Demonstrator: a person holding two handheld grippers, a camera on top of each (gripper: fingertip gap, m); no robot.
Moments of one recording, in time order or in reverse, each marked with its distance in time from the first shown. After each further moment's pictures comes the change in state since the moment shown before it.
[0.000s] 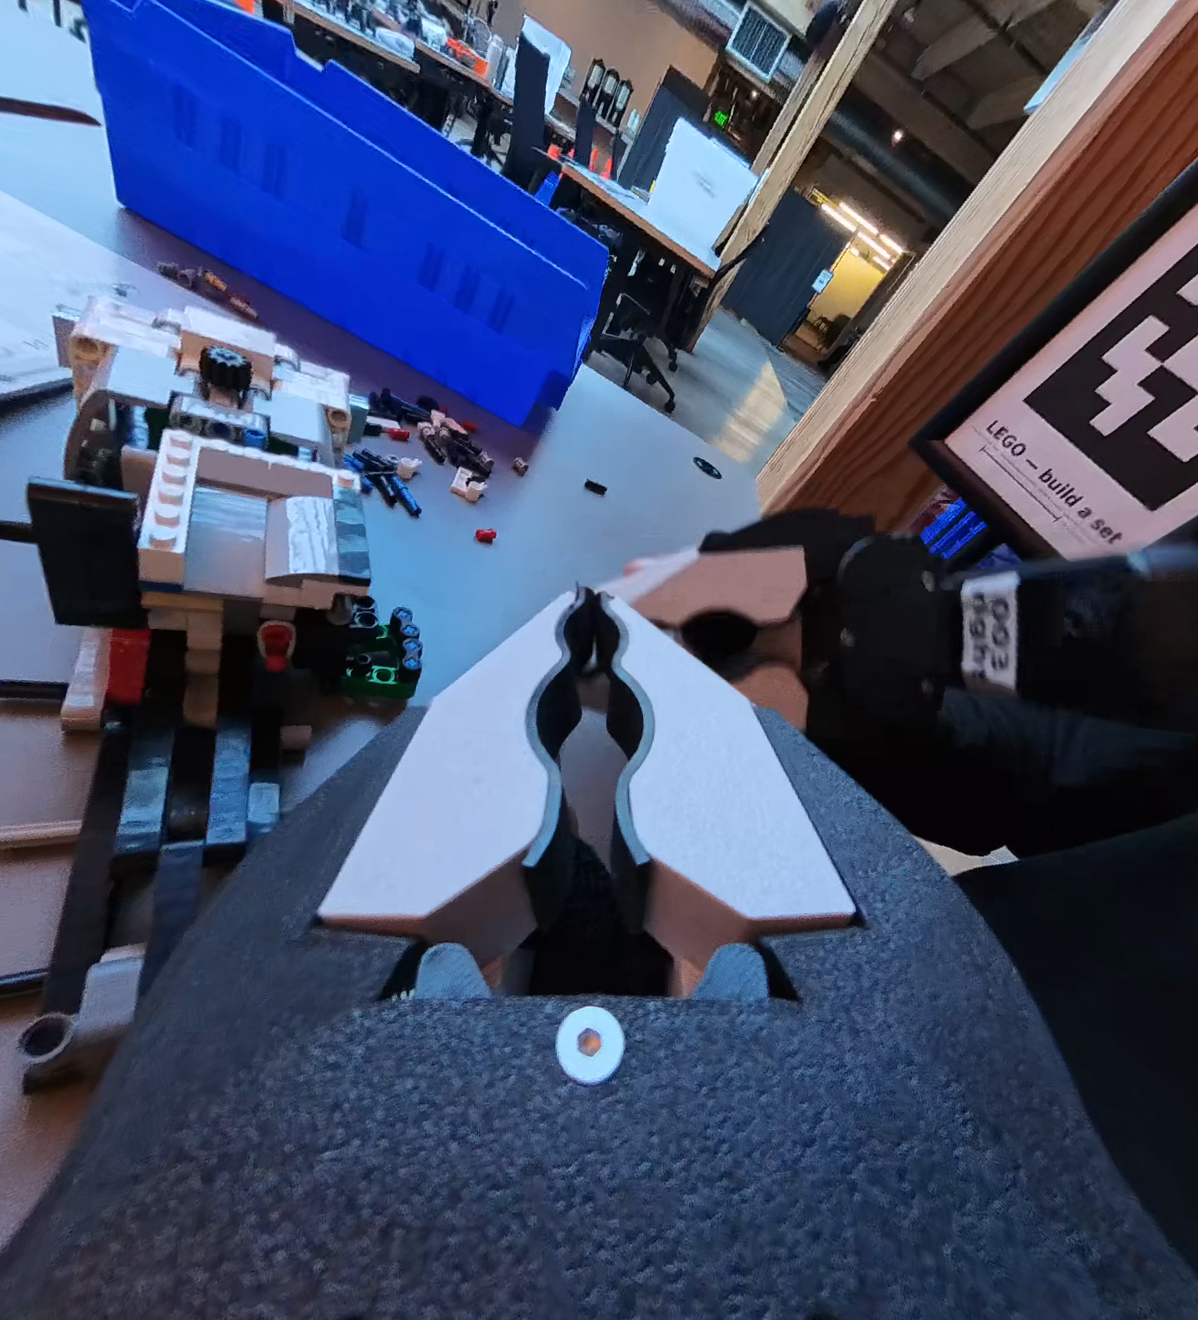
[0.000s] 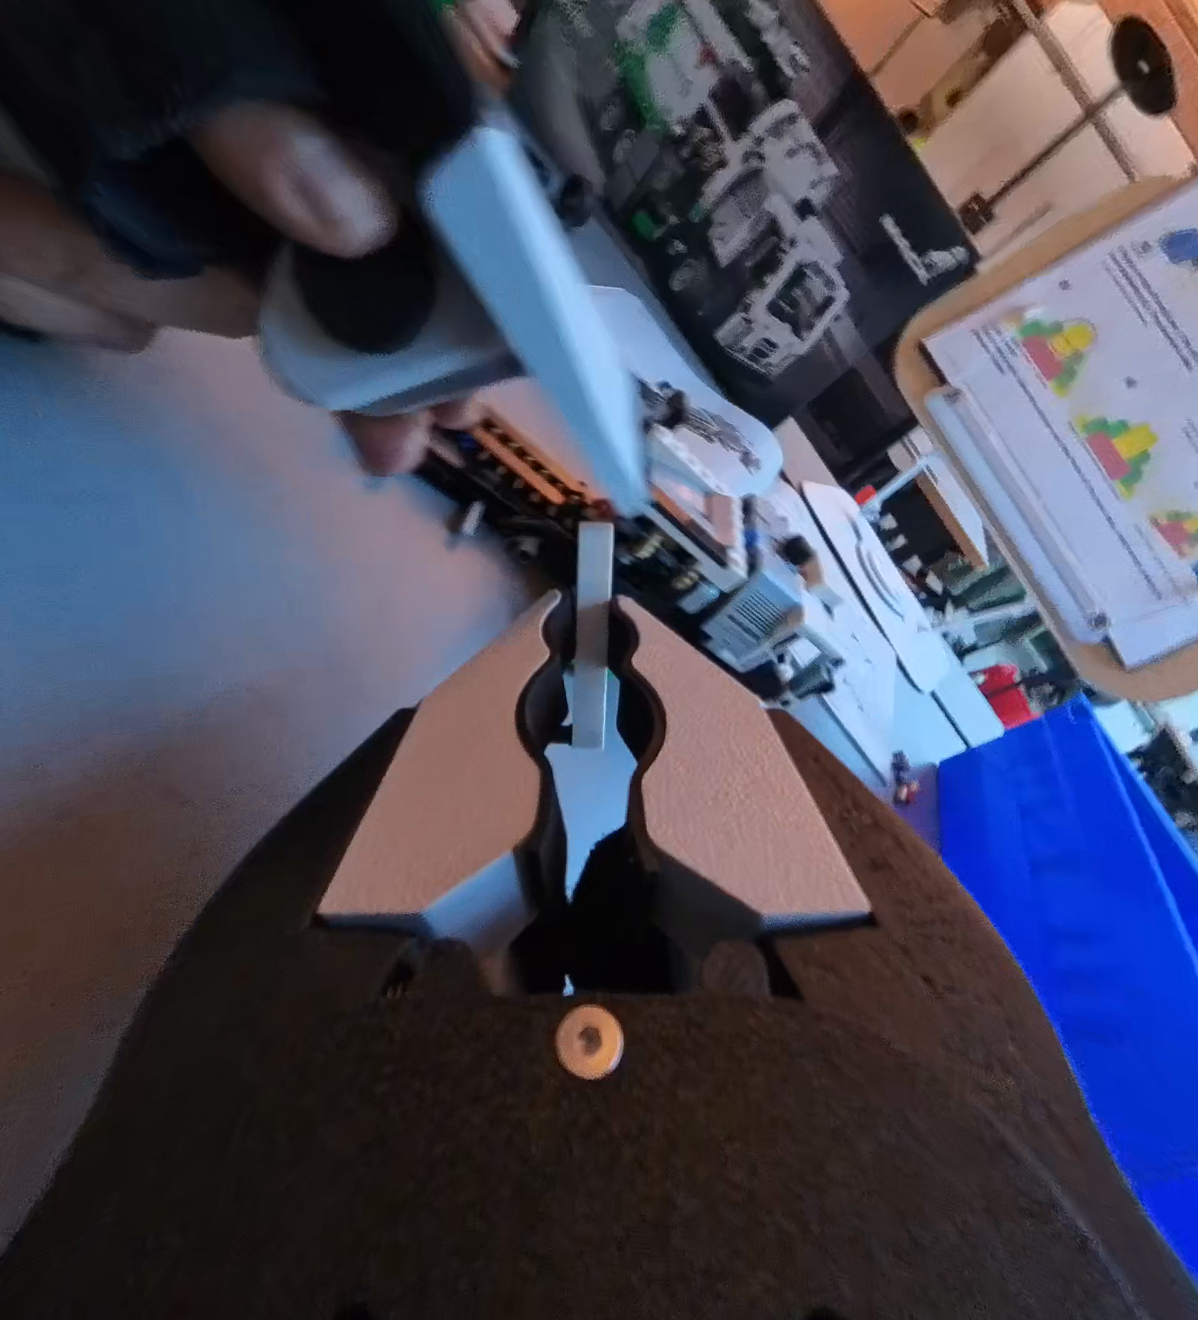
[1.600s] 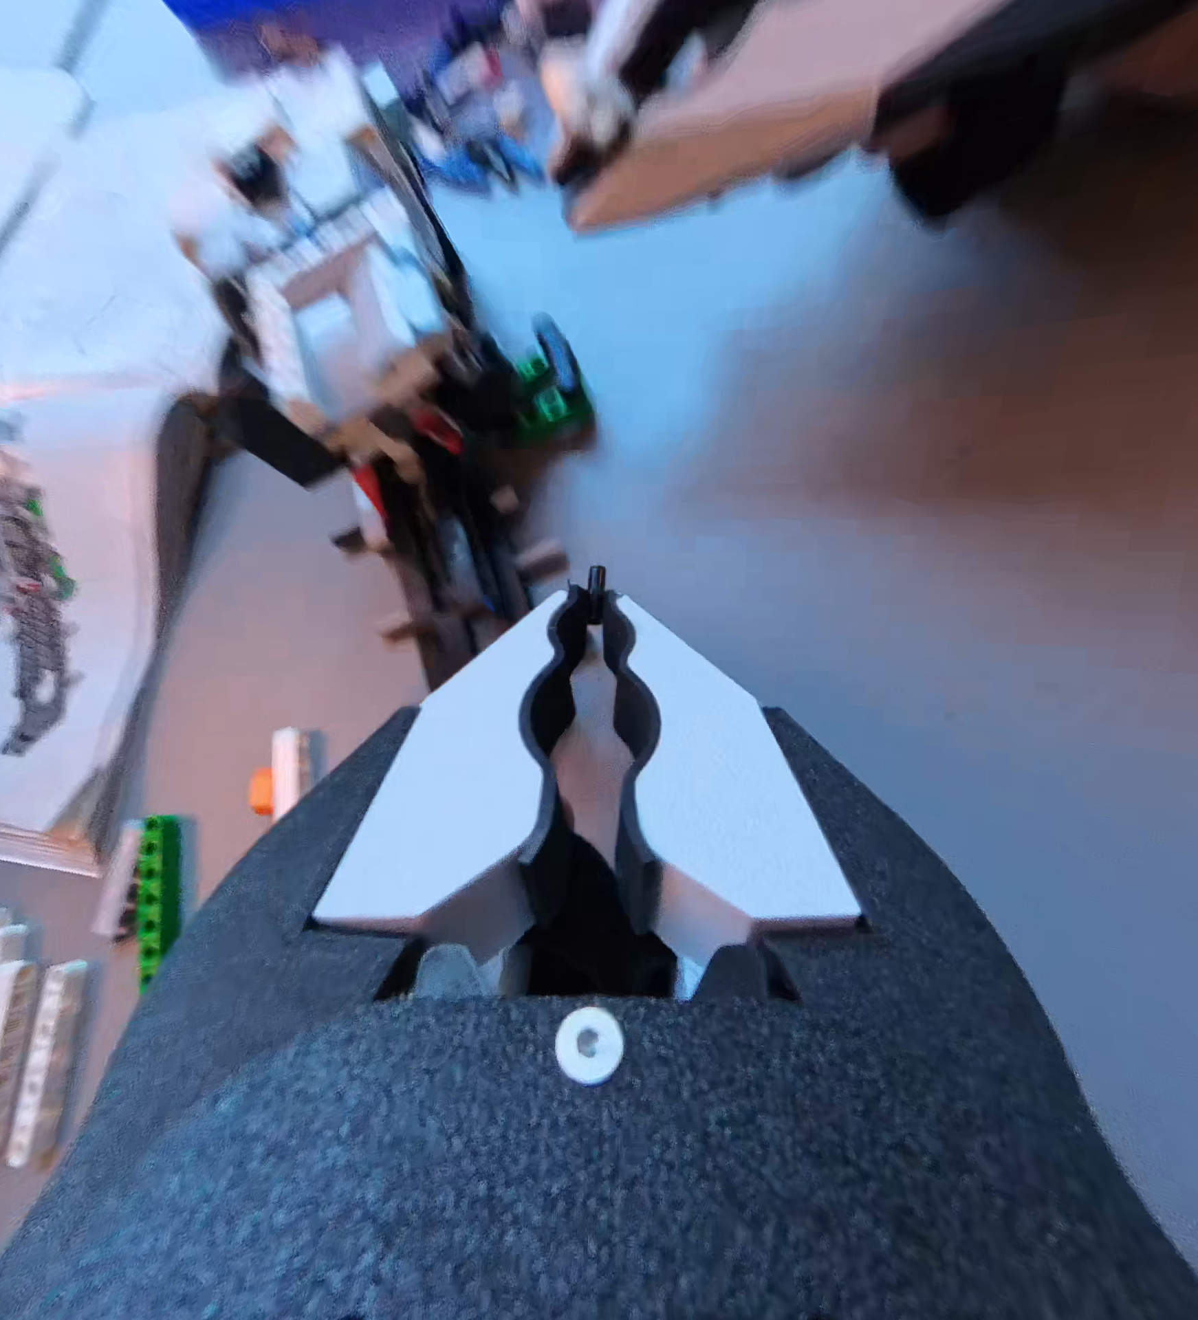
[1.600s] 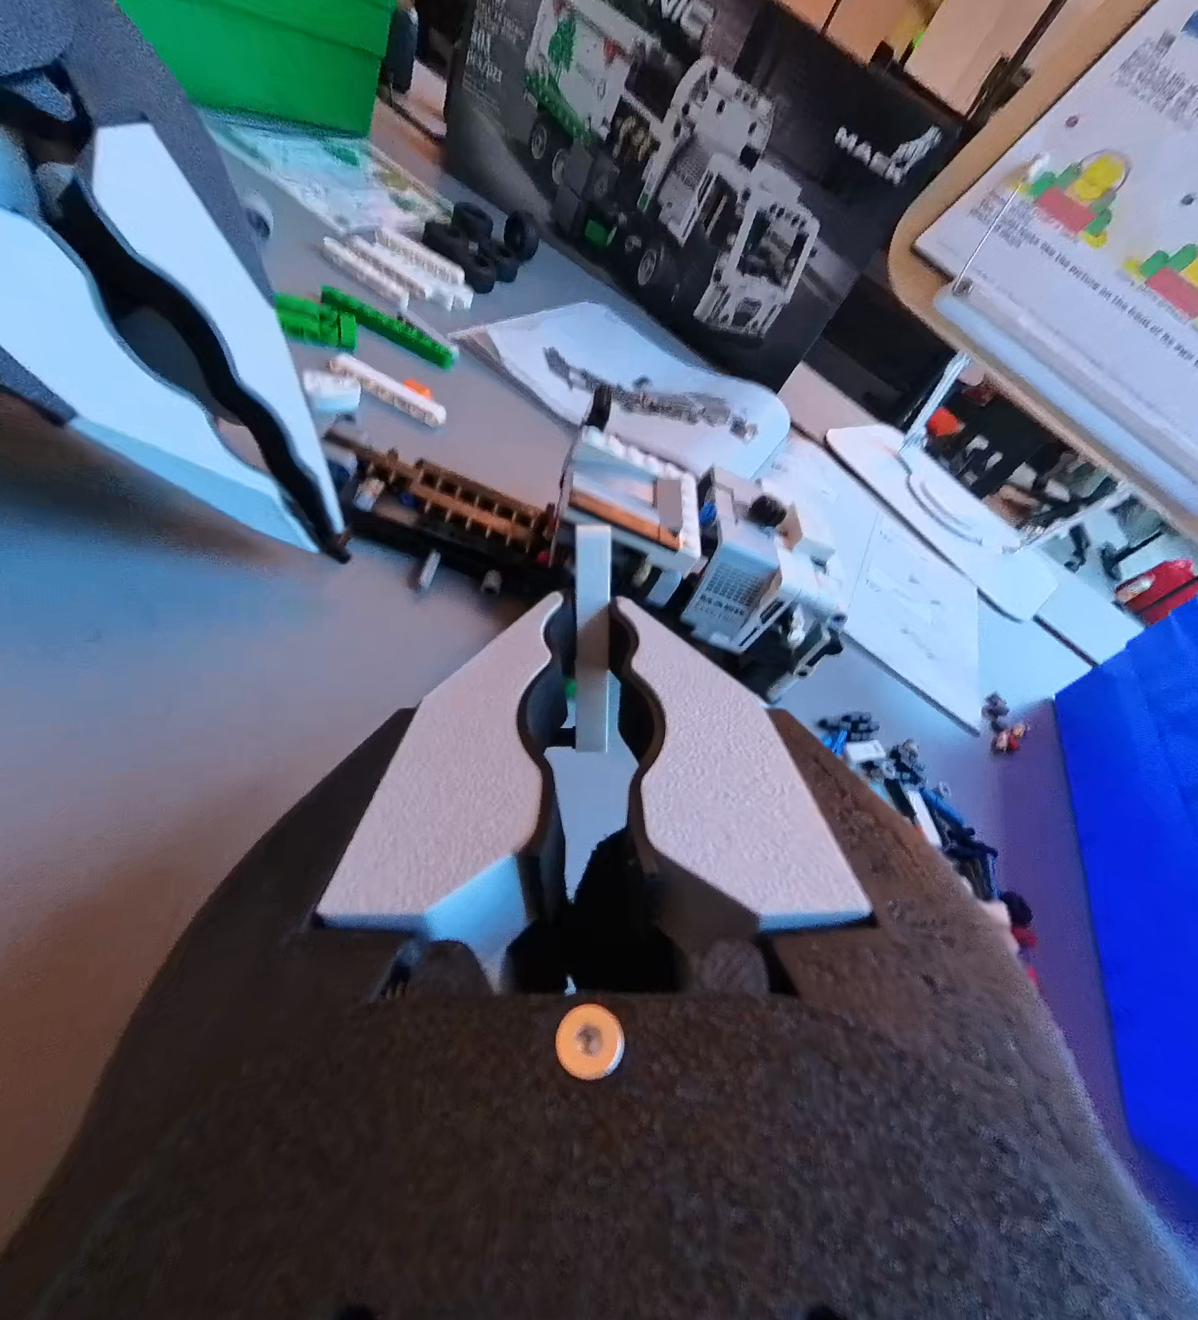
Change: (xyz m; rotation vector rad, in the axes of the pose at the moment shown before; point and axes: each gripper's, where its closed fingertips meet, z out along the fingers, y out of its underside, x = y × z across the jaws) left arm -0.055 0.056 -0.053 -0.544 -0.358 0.658; right arm 0.023 0.001 0.004 0.029 -0.030 0.297
